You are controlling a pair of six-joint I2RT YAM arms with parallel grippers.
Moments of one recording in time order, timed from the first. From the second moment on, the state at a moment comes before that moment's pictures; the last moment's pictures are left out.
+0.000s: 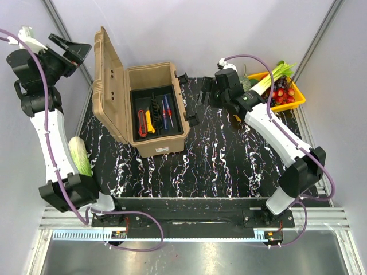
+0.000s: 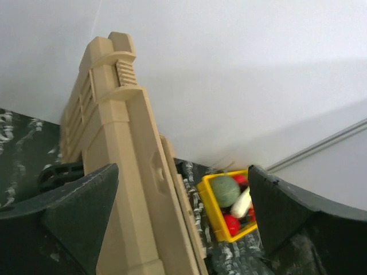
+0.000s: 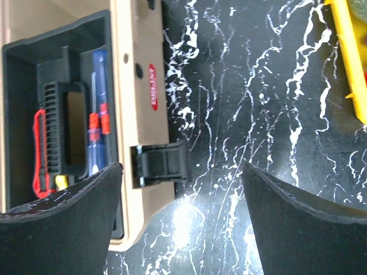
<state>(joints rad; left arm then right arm) 0.36 1.42 1.81 -0.38 0.55 -0.66 0.58 1.62 1.65 -0.60 0.17 0.53</state>
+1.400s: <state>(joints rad) 0.10 1.56 1.82 -0.40 0.59 -0.47 0.45 1.77 1.74 -0.30 -0.43 0.65</state>
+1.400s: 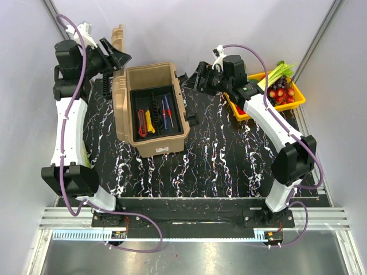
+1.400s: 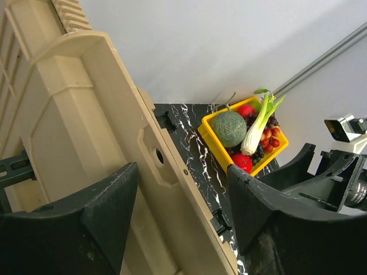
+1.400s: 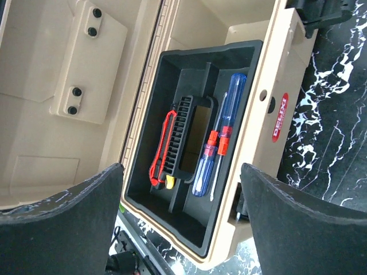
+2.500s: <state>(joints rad) -0.12 1.56 1.79 -0.42 0.32 -0.37 0.45 1.68 1.64 -0.46 -0.08 0.59</state>
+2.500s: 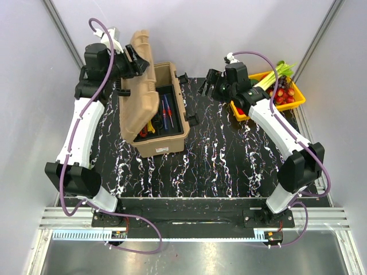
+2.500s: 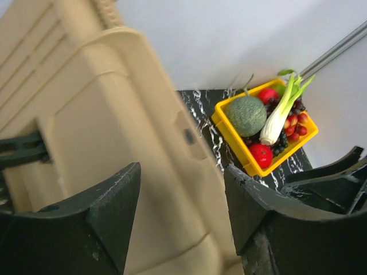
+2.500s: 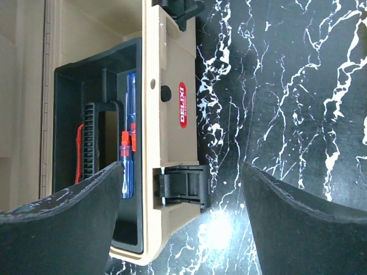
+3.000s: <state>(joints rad) -0.19 1.62 1.75 -0.48 0.29 -0.37 0.45 1.63 1.57 -0.49 0.04 0.58</state>
